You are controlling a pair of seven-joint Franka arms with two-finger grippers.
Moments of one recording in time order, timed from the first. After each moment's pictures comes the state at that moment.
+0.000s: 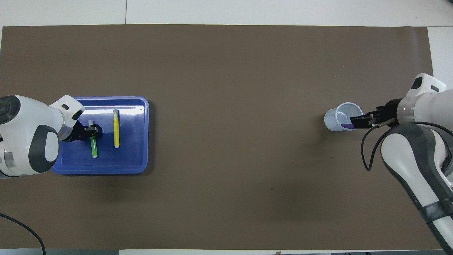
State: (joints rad) left arm 0.07 0.15 -0.05 -2.23 0.01 2.30 -0.06; right arm -0.09 -0.03 0.01 -2.14 0.15 2.29 -0.50
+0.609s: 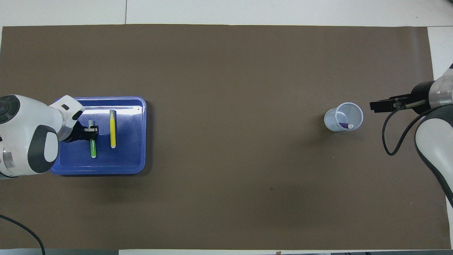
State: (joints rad) left arm 0.07 0.14 -0.06 -2.23 0.01 2.30 -0.06; right arm -0.10 -0.03 0.01 -1.89 0.05 1.98 -0.19
